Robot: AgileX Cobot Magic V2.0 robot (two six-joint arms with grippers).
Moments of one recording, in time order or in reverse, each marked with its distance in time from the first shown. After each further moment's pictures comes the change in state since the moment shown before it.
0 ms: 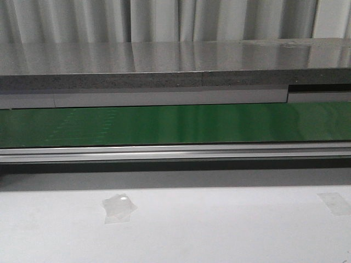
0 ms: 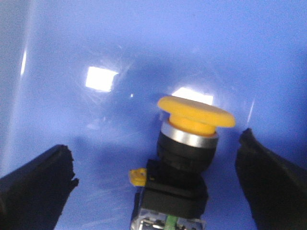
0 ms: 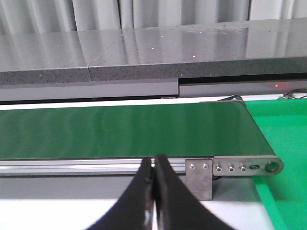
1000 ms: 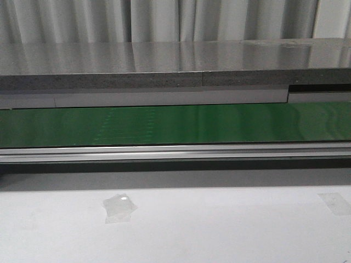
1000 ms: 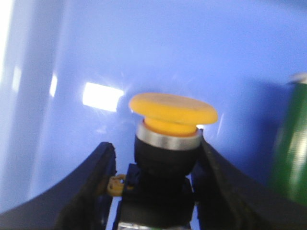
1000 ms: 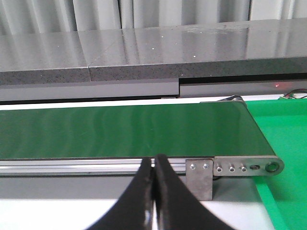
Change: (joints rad) left arm 0.005 -0.128 -0.059 -0.035 0.089 0.001; right arm 0.000 0.000 0.000 0.000 0.000 0.000
